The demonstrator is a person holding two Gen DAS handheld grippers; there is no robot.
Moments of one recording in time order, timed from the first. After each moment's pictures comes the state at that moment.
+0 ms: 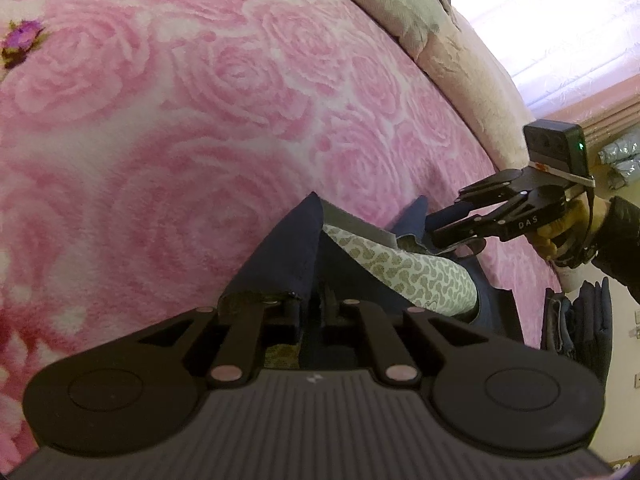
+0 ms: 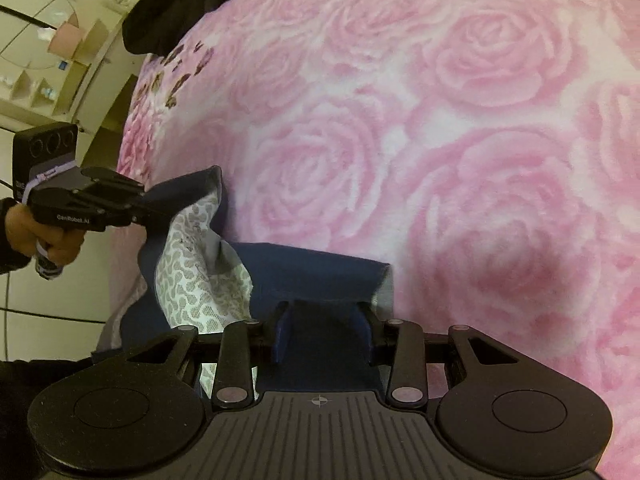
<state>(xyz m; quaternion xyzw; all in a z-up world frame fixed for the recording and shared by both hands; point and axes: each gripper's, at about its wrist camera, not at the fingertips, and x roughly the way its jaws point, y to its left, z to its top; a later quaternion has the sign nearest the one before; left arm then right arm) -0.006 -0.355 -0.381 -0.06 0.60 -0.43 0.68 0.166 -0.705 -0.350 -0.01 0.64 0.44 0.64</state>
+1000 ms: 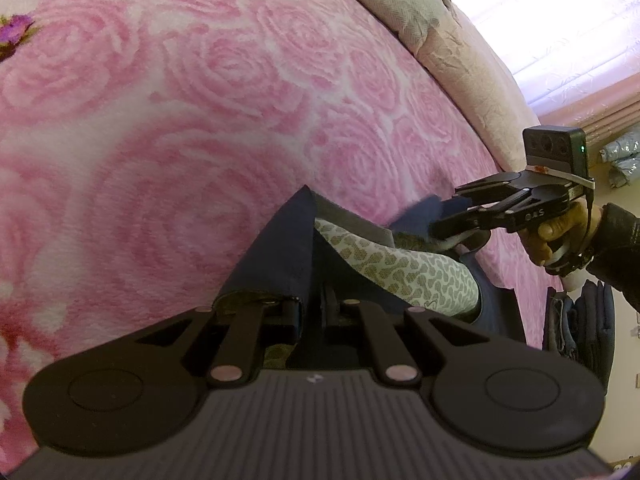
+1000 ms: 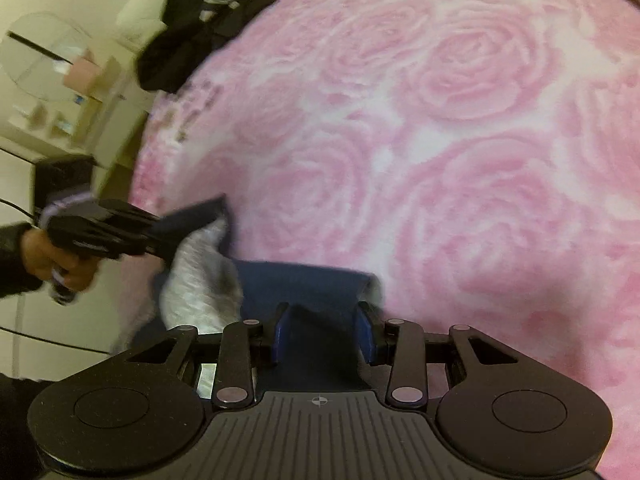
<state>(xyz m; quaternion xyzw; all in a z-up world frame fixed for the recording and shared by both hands) -0.009 -0.363 -0.385 -0.06 0.60 -0.43 0.68 0.165 -0.725 -0.355 0.07 0.60 0.47 0.65</state>
